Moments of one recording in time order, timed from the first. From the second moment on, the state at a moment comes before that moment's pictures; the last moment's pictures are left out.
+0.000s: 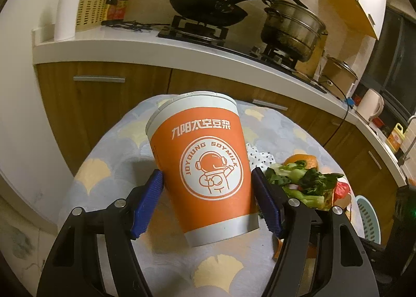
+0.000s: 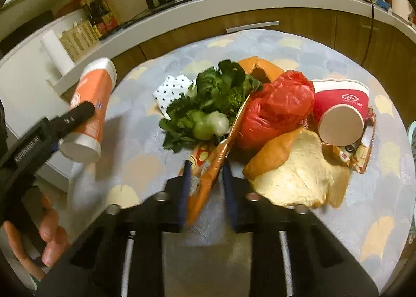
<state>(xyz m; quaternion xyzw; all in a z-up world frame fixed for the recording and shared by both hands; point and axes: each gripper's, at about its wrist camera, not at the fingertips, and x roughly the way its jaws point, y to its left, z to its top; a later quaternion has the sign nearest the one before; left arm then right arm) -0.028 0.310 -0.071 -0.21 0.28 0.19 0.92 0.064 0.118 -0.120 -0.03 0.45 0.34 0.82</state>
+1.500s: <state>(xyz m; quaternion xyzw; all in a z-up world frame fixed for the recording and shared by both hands) 0.107 0.003 -0.035 -0.08 0.33 -0.11 0.94 0.115 -0.237 -0.068 0.12 0.35 0.07 0.93</state>
